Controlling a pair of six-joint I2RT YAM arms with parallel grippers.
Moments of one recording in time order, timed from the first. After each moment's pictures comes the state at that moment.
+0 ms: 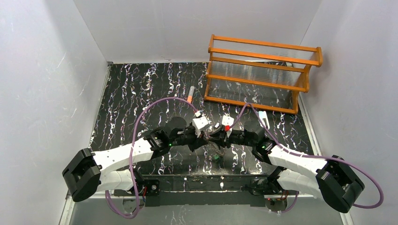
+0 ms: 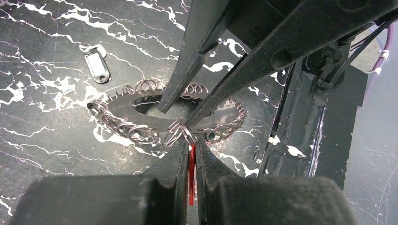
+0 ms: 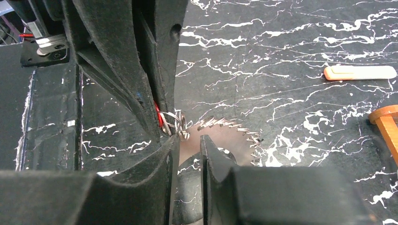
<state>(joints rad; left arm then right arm) -0.94 1.16 0.61 0.09 0.31 -0.03 0.79 1.06 0.34 0.50 -0.55 -0.15</state>
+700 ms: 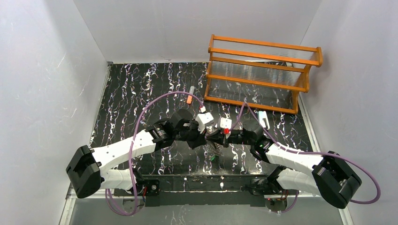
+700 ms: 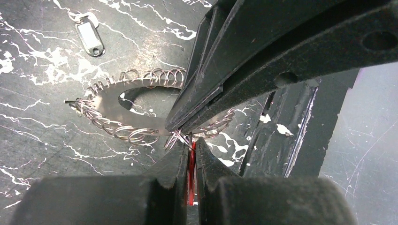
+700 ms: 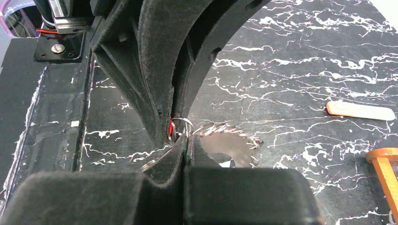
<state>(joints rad) -0.93 1.22 0.82 -0.26 0.32 -0.03 0.80 1.11 0.36 0.58 -0.65 -0.23</state>
